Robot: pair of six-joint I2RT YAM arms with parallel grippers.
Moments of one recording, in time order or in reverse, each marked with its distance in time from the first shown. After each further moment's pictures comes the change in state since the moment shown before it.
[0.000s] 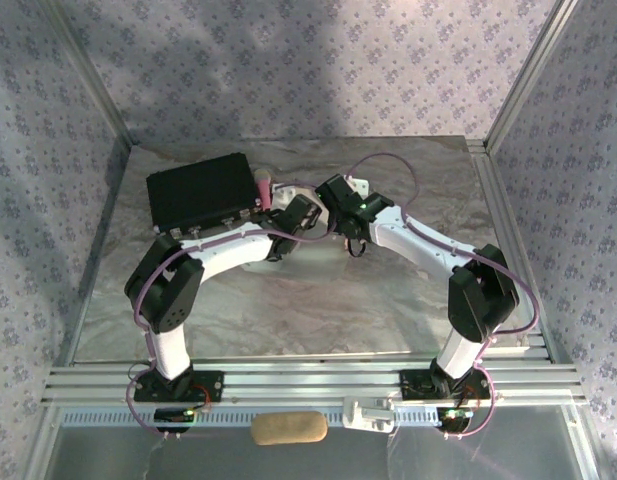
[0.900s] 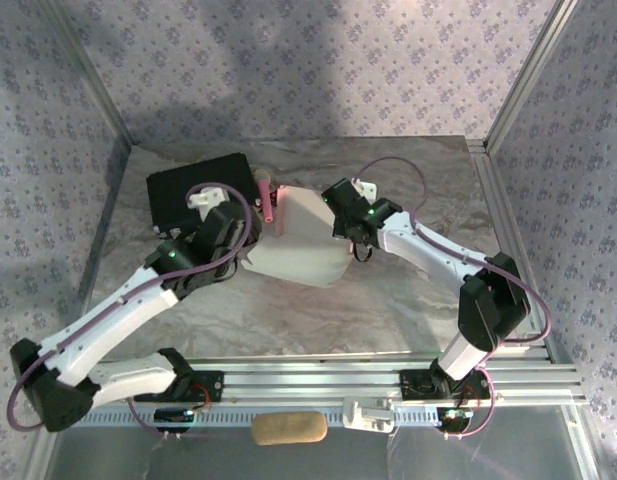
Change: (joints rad) left arm -0.026 -0.762 -0.177 -0.313 0.253 -0.465; right arm 0.000 -0.077 -0.071 0.006 0.014 0.034
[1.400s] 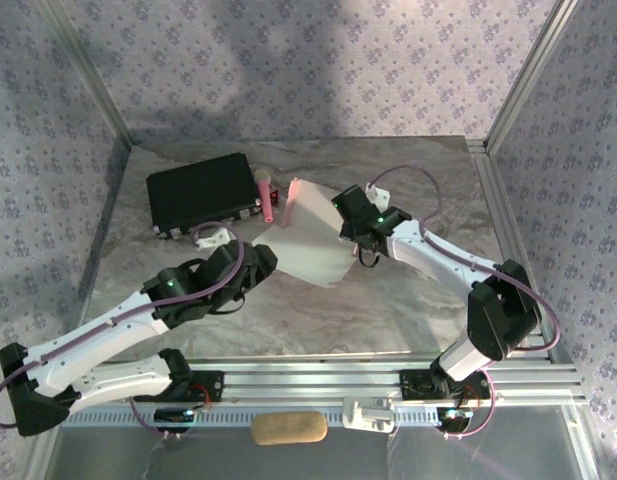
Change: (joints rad) left arm -0.209 -0.096 -0.130 -0.072 0.174 -0.464; right arm -0.028 -0.068 -0.122 0.087 0.005 0.114
